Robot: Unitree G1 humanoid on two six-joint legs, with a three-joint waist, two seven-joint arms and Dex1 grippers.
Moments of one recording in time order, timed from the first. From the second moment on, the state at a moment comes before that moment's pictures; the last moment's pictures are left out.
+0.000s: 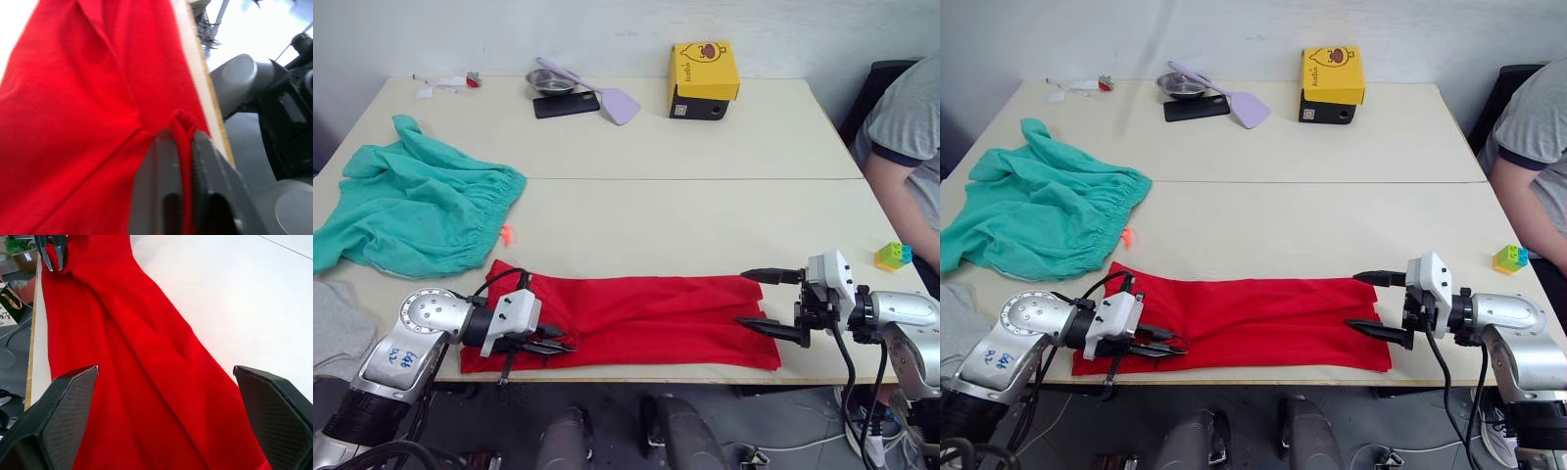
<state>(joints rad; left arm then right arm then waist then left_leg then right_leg) -0.14 0.83 -0.07 -0.15 -0.36 0.16 -1.28 -0.12 -0.79 -0.16 -0.03 0.50 0.19 1.30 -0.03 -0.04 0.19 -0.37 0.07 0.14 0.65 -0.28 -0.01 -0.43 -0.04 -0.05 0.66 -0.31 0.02</state>
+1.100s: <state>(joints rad) -0.03 0.81 0.21 -0.33 -0.64 0.40 -1.15 -0.53 -0.89 0.15 0.33 0.25 0.24 1.52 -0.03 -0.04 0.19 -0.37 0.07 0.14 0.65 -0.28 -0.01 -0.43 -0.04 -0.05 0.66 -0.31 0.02</state>
